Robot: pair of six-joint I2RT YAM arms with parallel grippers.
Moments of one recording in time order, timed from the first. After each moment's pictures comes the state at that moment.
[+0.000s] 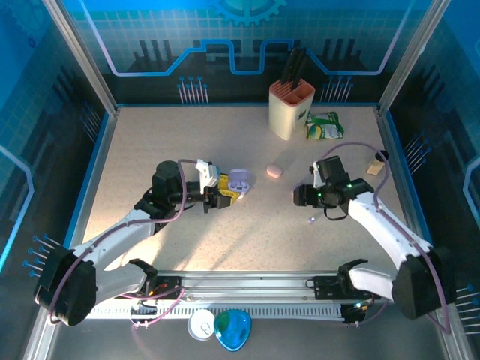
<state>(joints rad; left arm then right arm) -0.44 1.12 0.58 0.37 0.89 0.02 0.30 1.19 0.80 -0.74 -0.12 0.38</state>
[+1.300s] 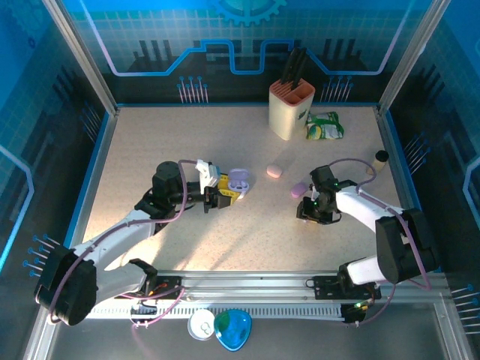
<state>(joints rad) -0.44 1.12 0.57 0.38 0.88 0.02 0.27 1.41 0.71 -0.66 -0.20 0.51</state>
